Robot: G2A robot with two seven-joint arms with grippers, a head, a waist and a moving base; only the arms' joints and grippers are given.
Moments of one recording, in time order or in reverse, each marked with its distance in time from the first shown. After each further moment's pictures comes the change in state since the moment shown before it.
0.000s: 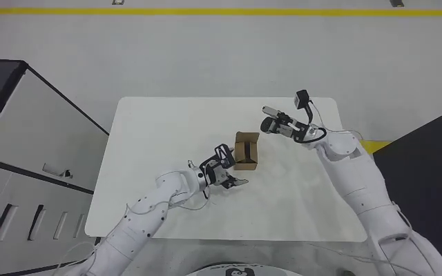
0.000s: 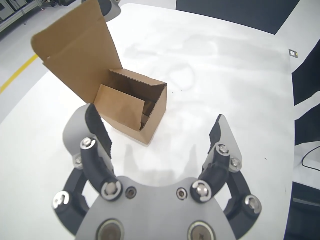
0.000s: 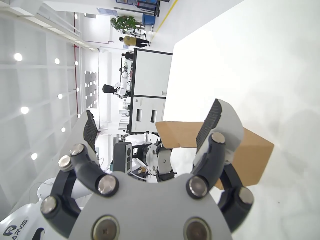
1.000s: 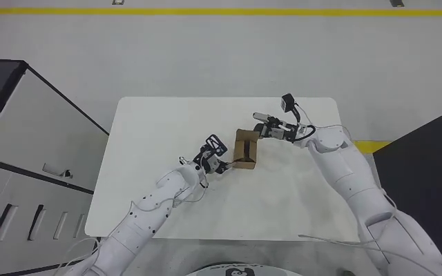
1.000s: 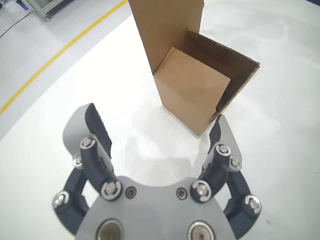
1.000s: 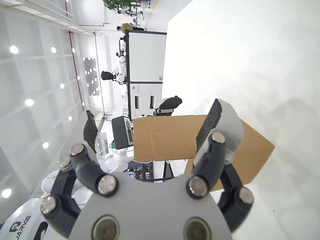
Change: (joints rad) left arm -0.030 -0.030 0.013 0.103 0.084 0.336 -0.020; right arm 0.134 -0.063 -0.114 0.267 0.052 -0.069 0.144
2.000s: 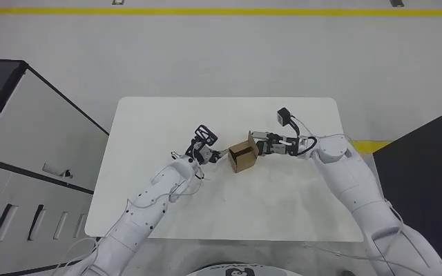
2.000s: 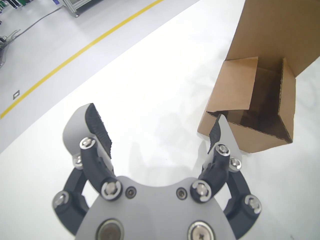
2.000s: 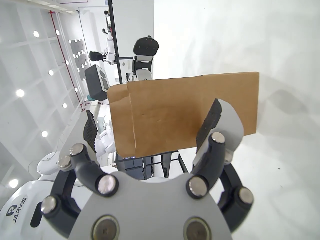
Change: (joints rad) left arm -0.005 -0.010 -0.063 0.000 -0.010 0.071 0.014; right arm -0.119 0.044 0.060 -0.161 -0.088 0.095 0.124
